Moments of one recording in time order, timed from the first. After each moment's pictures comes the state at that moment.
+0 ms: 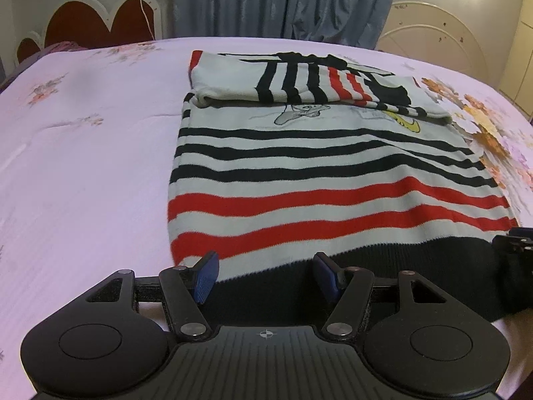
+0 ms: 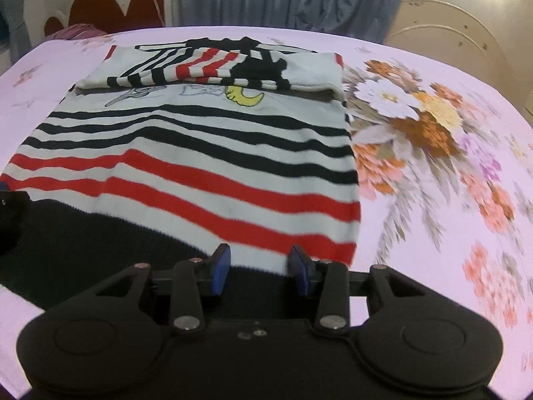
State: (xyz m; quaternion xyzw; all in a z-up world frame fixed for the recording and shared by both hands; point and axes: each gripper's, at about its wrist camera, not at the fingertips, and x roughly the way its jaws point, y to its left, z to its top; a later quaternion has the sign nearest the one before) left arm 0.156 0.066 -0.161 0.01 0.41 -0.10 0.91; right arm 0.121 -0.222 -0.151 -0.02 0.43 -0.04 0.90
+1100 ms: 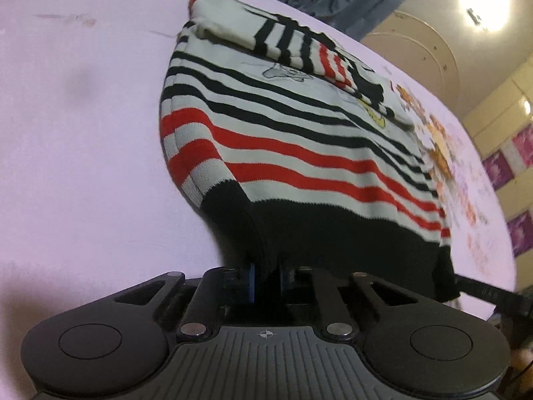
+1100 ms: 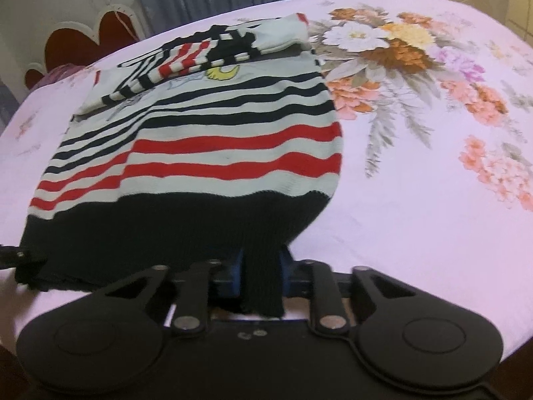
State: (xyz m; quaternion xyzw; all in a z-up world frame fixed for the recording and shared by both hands) left arm 0.148 0.107 -0.179 -0.16 0.49 -0.17 0.84; right arm 0.086 -0.242 -0.152 0.13 0.45 -0.03 0.88
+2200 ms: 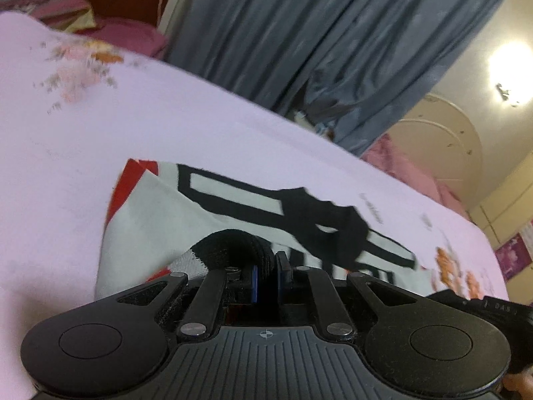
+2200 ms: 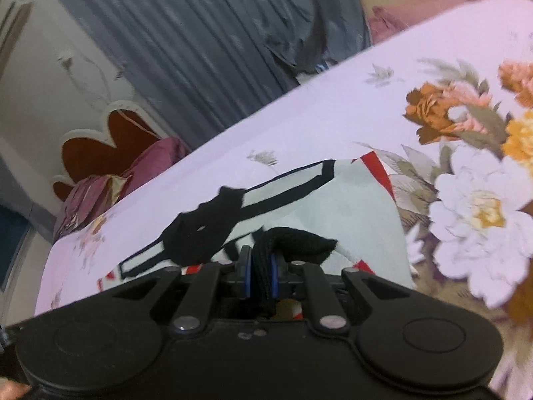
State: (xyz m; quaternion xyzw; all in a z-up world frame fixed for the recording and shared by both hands) left arm 0.478 0.048 -0.130 -0.20 0.40 -0.11 0.89; right arm 0.416 -0.340 -0.116 0.29 0.37 0.00 0.88
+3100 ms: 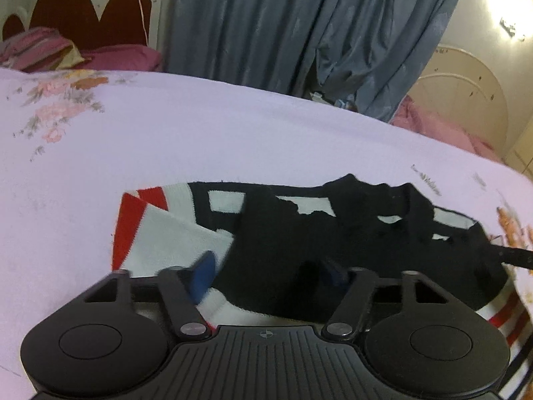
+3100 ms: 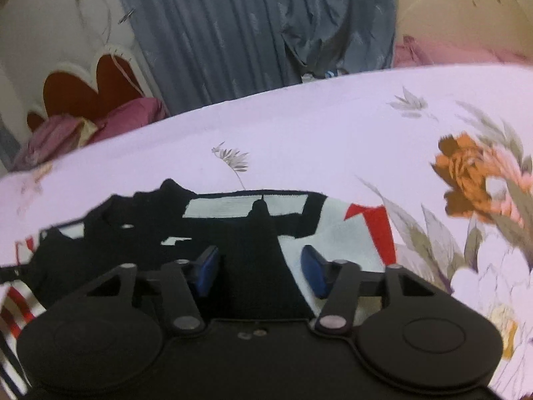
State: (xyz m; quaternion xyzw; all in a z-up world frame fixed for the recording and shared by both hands) left arm 0.518 0.029 -0.155 -0.06 0.41 -0.10 0.91; right arm 0.476 -0.327 -0.147 0.10 0.40 0.01 0.91
